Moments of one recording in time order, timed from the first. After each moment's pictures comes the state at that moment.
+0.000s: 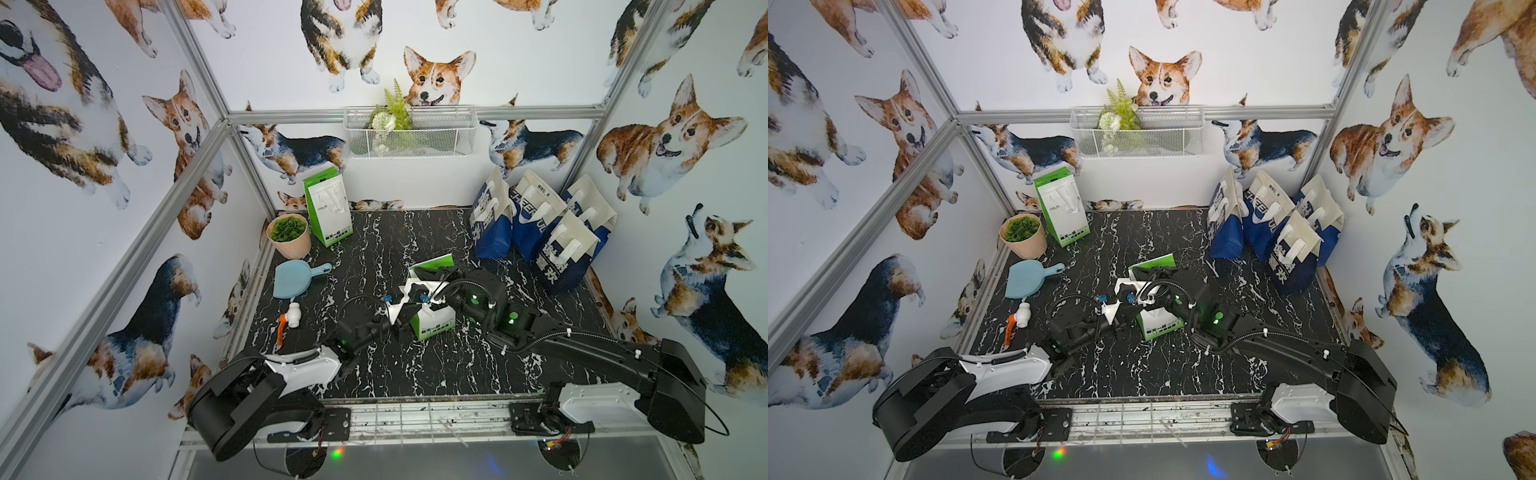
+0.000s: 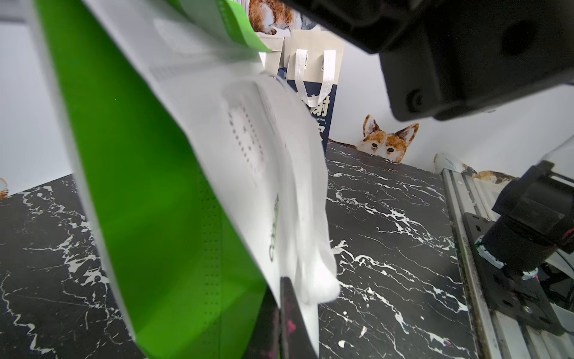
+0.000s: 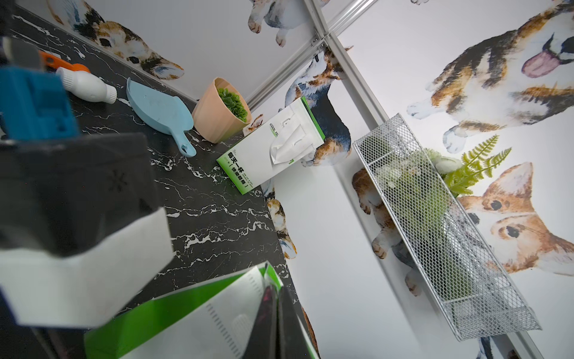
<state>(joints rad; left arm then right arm) -0.75 1.28 0.30 0.90 0.33 -0.06 1.00 1.24 0.85 0.24 0.19 -0.88</state>
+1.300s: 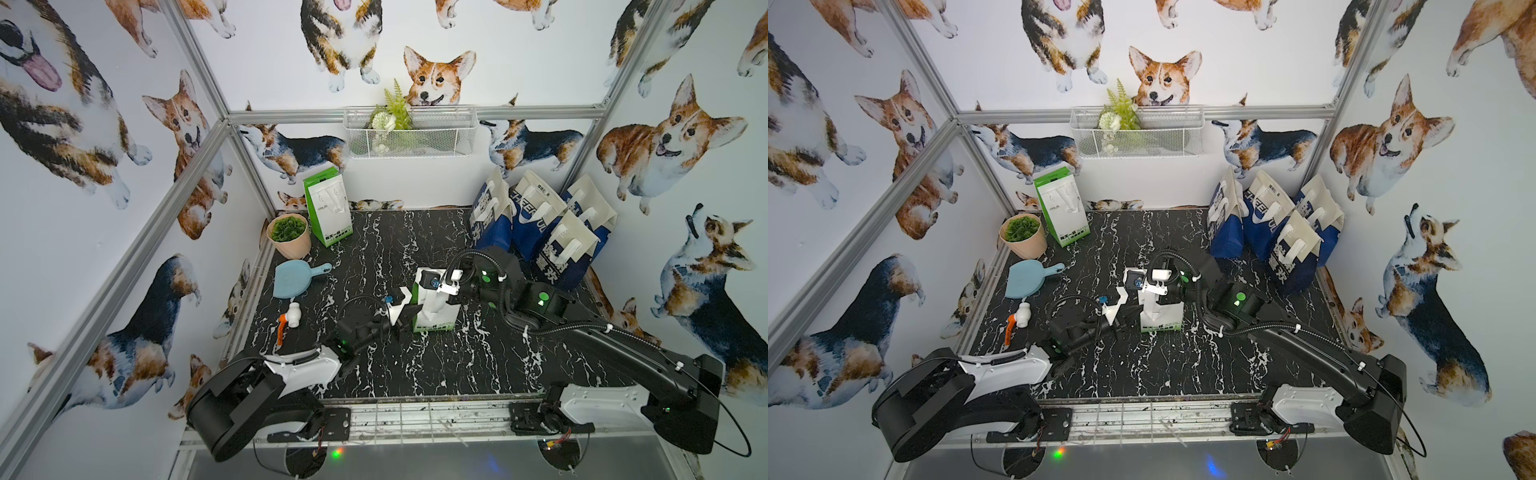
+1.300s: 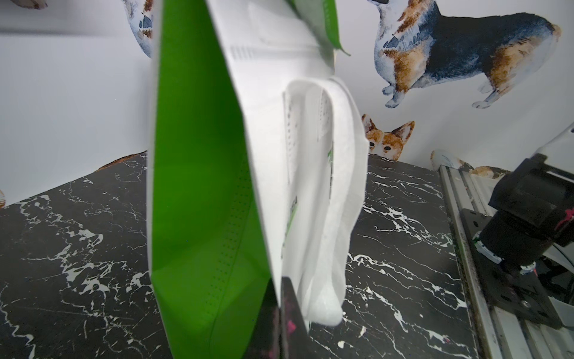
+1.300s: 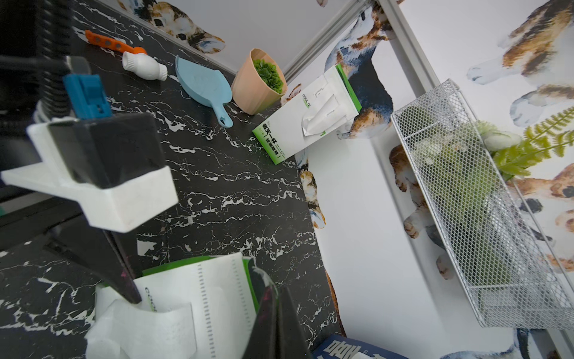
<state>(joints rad) -0.75 1.27 0.30 0.89 0.34 -0.03 0.94 1.19 1.17 -0.38 0.07 -0.83</state>
